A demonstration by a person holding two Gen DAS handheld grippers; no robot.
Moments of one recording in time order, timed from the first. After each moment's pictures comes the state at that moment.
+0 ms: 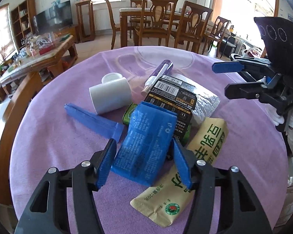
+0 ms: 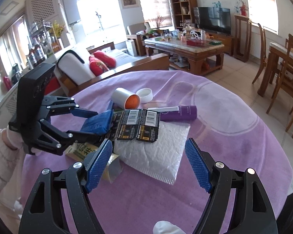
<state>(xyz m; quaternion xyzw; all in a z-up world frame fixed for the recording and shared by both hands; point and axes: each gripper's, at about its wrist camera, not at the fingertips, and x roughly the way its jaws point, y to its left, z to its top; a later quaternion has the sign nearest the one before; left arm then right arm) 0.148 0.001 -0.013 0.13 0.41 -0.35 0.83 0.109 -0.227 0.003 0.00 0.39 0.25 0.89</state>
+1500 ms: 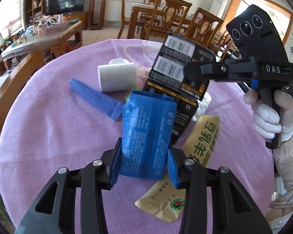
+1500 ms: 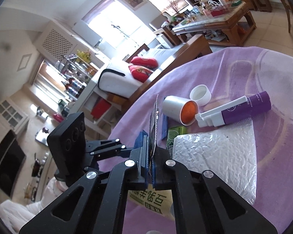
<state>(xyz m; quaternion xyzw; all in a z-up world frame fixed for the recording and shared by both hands) 0.131 0.015 -0.018 0.06 0.44 -0.34 0.82 0.153 -0.210 0.020 0.21 0.42 0.39 0.79</state>
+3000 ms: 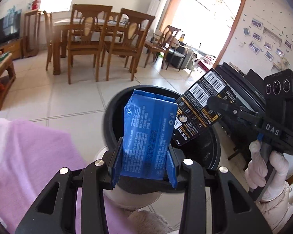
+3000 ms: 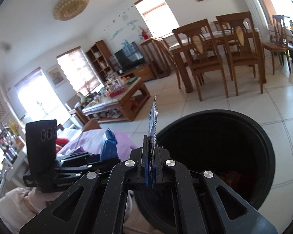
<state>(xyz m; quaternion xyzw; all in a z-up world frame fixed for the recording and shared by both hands) 0.062 -0.369 0.025 0.07 0.38 -0.52 0.76 -0.095 -0.622 0.030 0.23 0.25 -0.02 0.94</state>
